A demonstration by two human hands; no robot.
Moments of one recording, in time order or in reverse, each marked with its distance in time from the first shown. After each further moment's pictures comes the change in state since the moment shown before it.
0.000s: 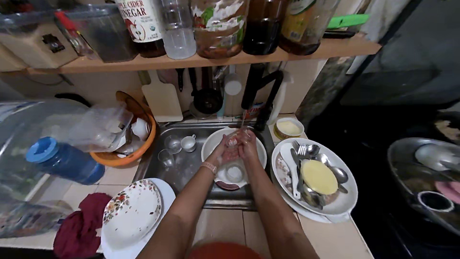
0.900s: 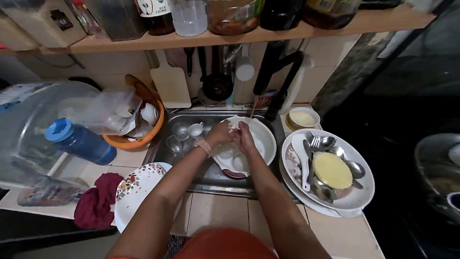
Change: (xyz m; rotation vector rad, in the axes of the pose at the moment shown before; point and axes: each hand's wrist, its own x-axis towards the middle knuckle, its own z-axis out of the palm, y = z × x) left_hand -0.045 0.045 -0.024 1.496 0.157 0.434; right_hand -0.019 0.006 0.030 -0.370 -0.182 0.274
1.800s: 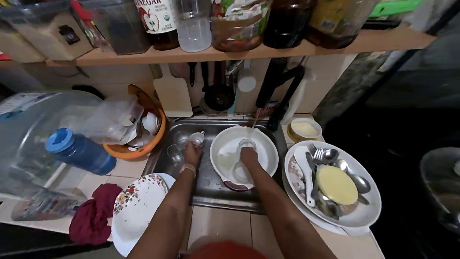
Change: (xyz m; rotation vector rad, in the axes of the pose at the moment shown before) left_hand 0.000 -0.149 0.043 -0.200 0.423 -0.403; right_hand 0.017 0.008 -0.017 -1.502 -0.174 0.263
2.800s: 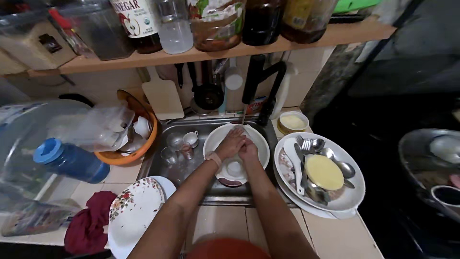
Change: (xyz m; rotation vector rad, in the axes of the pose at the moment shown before) left_hand -0.037 0.154 0.055 0.086 -0.425 0.857; right_hand -0.008 0.008 0.001 2.234 0.347 0.060
